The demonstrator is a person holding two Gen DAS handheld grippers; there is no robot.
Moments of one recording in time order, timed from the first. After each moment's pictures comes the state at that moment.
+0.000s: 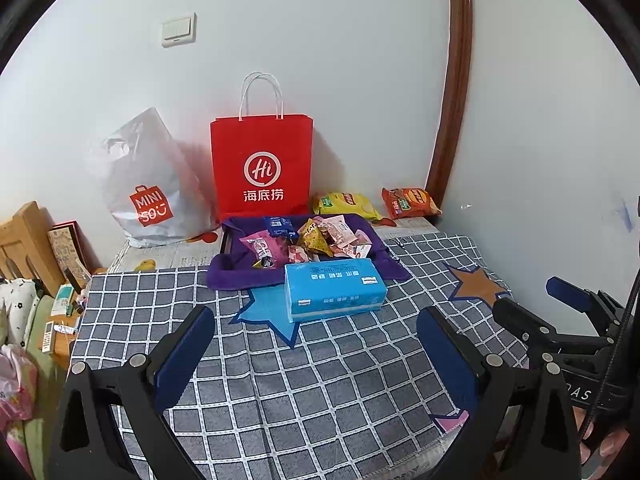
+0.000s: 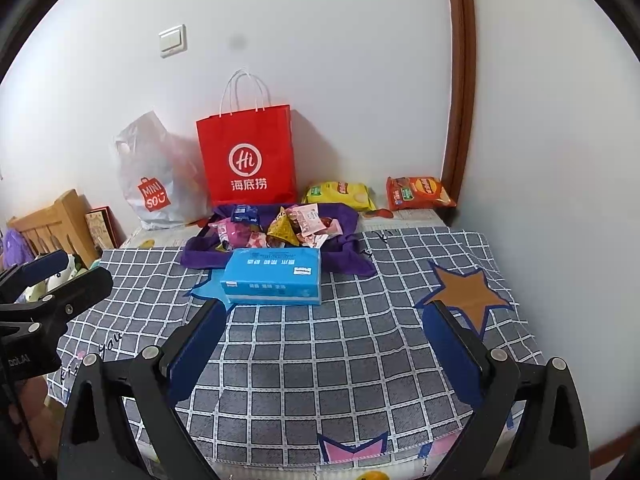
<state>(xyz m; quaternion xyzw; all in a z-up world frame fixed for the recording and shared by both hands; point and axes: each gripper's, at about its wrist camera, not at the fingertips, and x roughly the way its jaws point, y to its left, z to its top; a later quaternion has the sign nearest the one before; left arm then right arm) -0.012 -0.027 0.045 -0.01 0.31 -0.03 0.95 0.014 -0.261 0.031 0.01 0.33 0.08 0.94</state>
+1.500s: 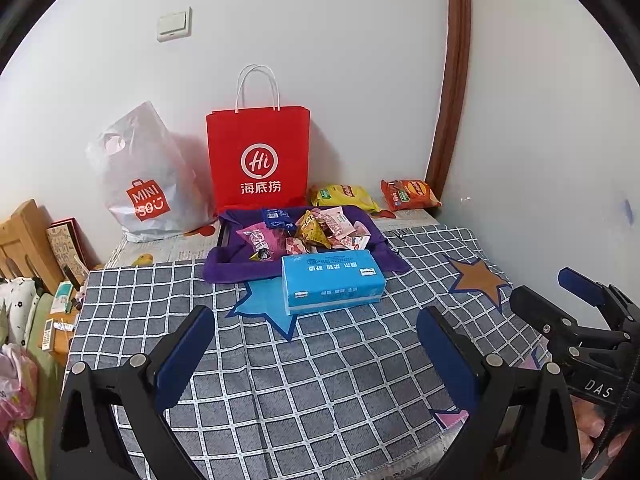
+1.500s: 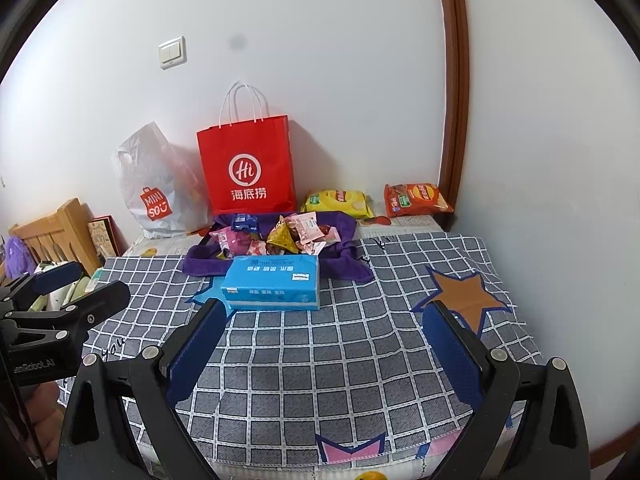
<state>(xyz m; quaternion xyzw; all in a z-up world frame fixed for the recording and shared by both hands) -0.009 -0.029 0.039 -0.01 0.32 -0.04 0.95 0.005 -0.269 0.038 0.01 0.31 0.08 0.95</state>
